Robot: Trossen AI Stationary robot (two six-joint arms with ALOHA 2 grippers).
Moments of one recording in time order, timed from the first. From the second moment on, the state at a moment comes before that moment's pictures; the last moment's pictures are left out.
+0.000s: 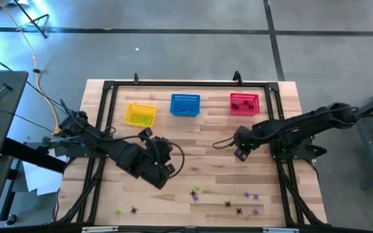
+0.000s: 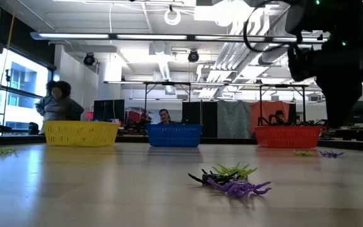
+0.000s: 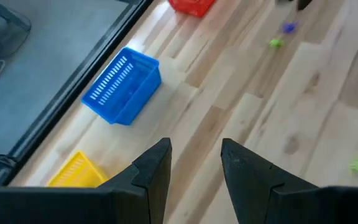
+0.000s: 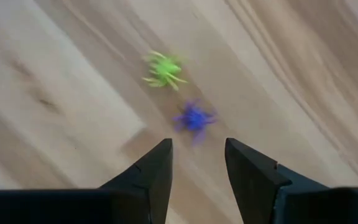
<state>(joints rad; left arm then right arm) -0.51 1.74 1.73 -1.33 -0.84 -0.90 0.11 1.19 0.66 -0.83 0.05 0.83</state>
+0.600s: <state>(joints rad) -0.58 1.74 1.73 -1.33 -0.85 -1.16 0.13 1.40 0.55 -0.63 0.10 0.73</state>
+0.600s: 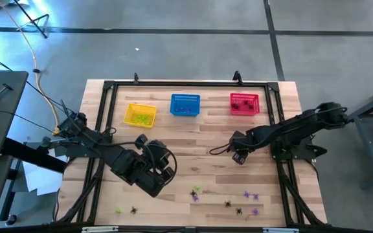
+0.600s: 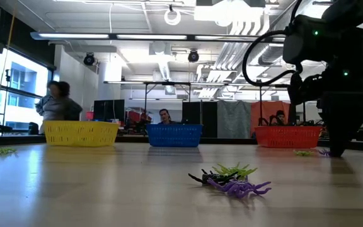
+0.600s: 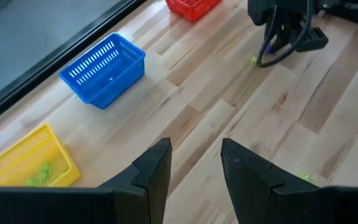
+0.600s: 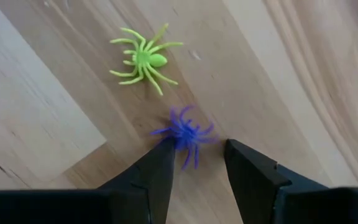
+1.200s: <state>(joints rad) -0.60 1.74 1.73 -1.34 -0.86 -1.26 0.13 1.37 0.58 -0.64 0.00 0.63</state>
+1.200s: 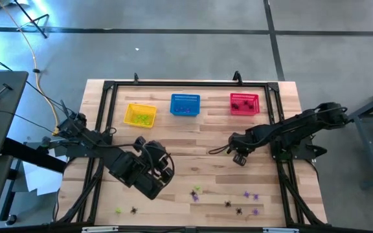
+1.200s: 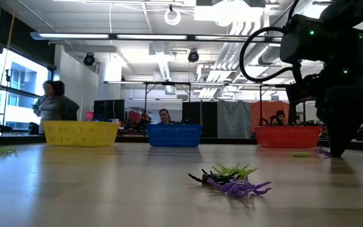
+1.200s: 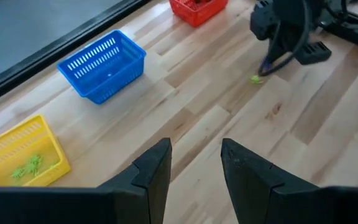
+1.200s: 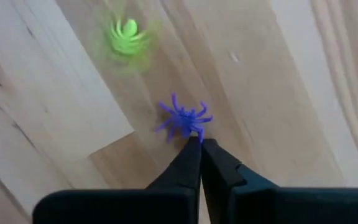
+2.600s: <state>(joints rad) -0.78 1.74 1.73 -1.57 -0.95 -1.25 -0.31 1.82 1.18 -0.08 -0.16 0.40</state>
